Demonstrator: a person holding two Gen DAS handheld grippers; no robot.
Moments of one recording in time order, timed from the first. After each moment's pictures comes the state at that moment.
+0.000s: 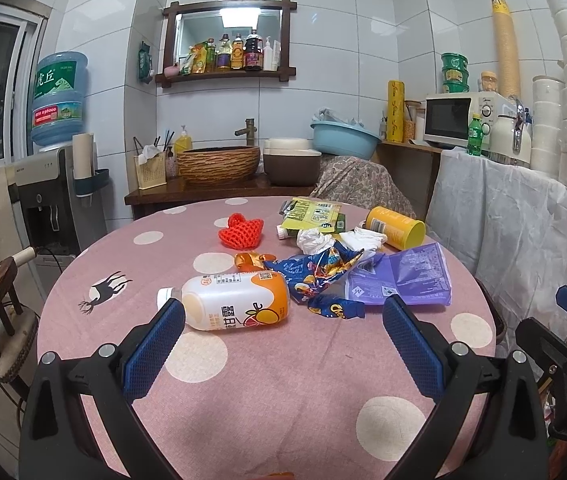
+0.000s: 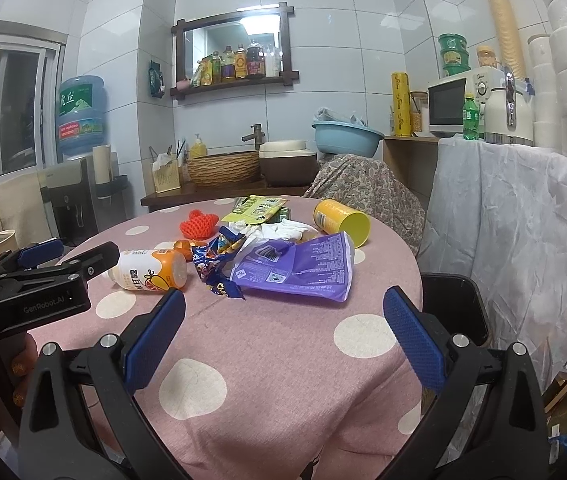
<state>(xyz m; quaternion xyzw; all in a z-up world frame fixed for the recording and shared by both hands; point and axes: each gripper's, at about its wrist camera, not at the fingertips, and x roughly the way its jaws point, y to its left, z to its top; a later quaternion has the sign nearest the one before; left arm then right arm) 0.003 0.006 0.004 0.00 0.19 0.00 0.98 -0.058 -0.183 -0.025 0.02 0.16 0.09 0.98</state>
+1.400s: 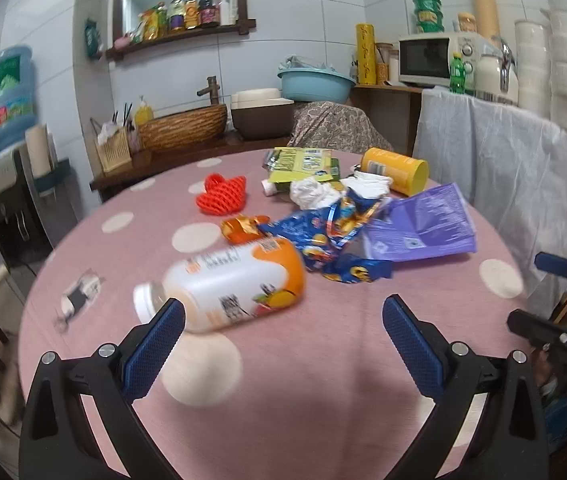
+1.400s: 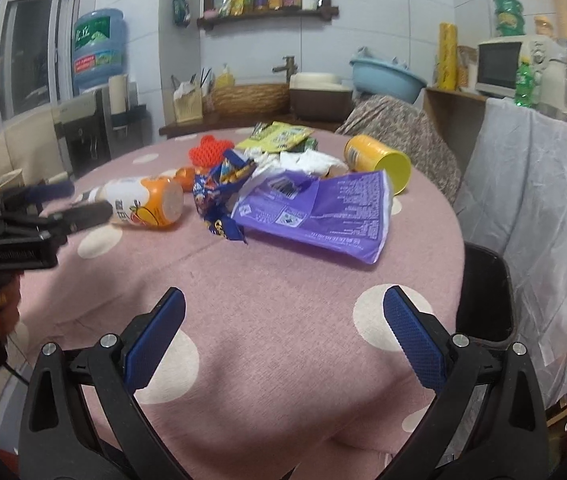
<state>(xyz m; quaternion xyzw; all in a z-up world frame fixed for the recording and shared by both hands) 0.066 0.030 -0.022 0.07 0.27 -0.06 0.96 0.023 -0.175 -0.066 -0.03 0.28 0.16 0.95</state>
